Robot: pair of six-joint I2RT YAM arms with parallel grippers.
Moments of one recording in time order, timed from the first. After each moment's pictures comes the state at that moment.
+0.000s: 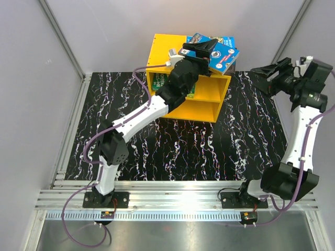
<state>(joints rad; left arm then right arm) -0.83 2.03 2.01 0.21 -0.37 -1.63 -0.40 1.38 1.65 -0.71 -0.80 0.87</state>
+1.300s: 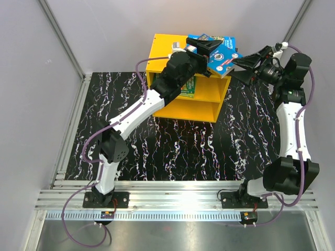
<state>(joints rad) -0.78 2.05 2.13 0.04 -0.08 -1.65 -0.21 1.42 1.47 -0.07 -1.05 1.24</state>
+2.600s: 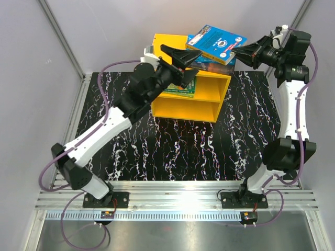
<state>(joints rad) -0.78 1.56 1.67 0.04 -0.03 -1.48 -0.18 1.68 1.94 -0.44 -0.96 1.09</state>
